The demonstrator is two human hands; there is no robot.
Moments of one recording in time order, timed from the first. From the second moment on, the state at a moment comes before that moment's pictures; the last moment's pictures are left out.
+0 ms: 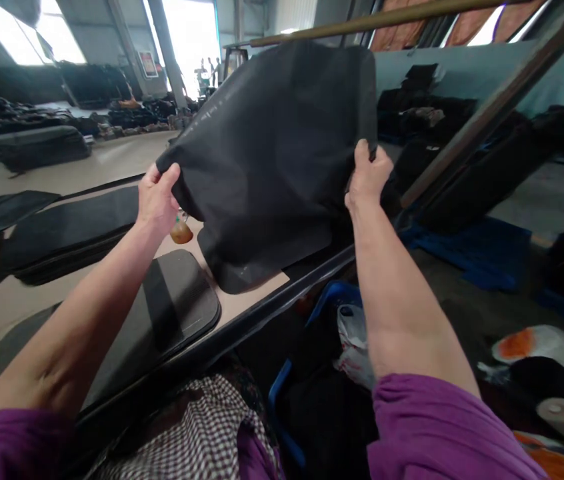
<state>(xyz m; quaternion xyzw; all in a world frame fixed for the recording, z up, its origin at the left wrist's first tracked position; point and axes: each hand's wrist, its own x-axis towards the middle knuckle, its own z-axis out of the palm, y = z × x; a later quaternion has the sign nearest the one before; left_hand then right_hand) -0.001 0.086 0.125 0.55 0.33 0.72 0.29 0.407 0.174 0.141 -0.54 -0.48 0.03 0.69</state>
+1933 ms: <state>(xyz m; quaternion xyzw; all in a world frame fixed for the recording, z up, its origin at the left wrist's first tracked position) -0.262 -0.340 -0.024 0.35 0.92 0.16 0.01 0.159 -0.027 -0.046 -0.43 -0.79 0.28 0.32</state>
